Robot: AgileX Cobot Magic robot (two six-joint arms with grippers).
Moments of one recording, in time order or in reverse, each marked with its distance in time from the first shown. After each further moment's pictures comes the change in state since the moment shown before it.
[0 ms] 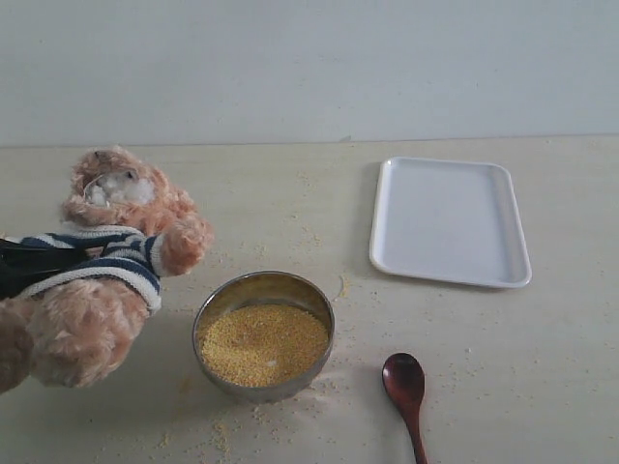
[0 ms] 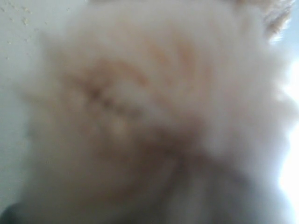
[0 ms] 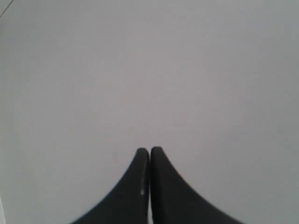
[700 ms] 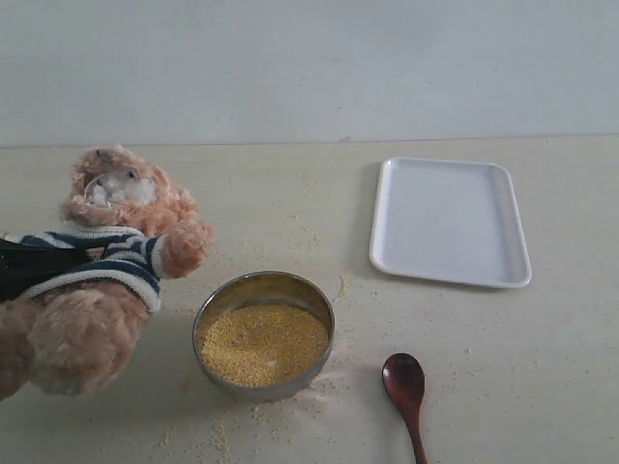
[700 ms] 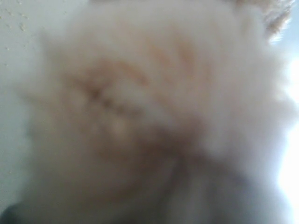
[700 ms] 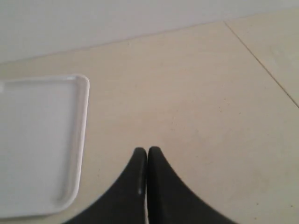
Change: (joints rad) left arm 0.000 0.000 0.000 0.000 0.000 0.046; right arm 0.017 0.802 -0.268 -0.508 0.886 -0.207
